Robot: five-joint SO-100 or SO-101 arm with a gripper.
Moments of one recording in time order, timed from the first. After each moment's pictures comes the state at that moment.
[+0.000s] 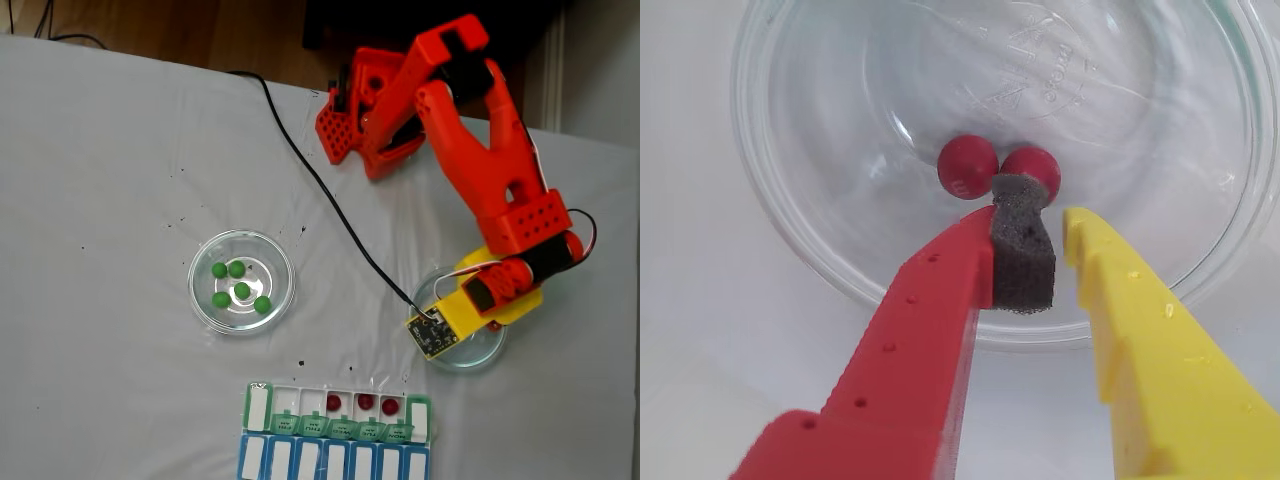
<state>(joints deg) -36.7 110.3 107.1 68.2 -1.5</state>
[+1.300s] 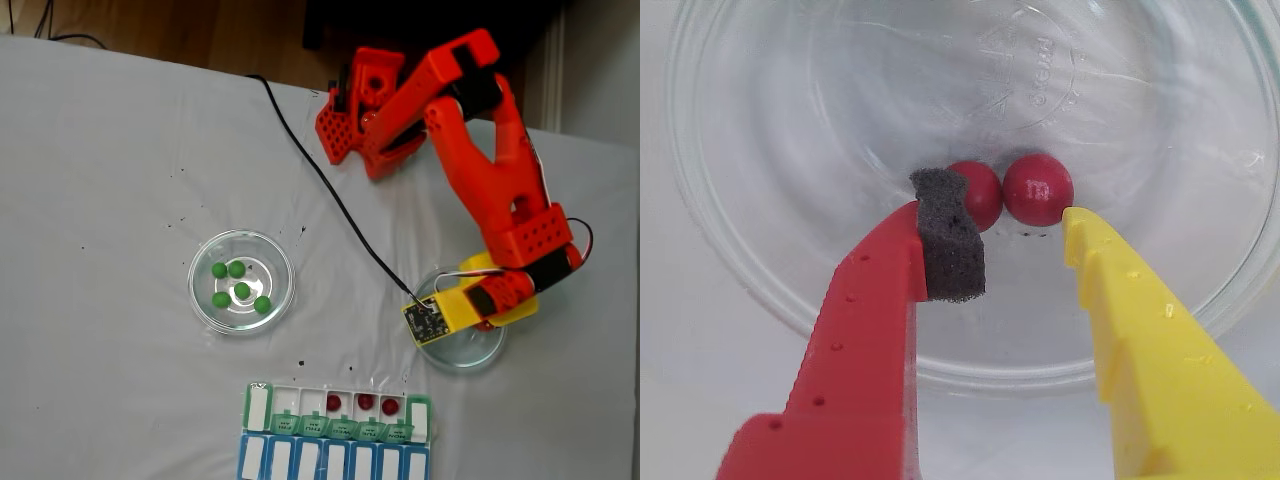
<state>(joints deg) -38.3 105.4 107.1 65.7 10.2</state>
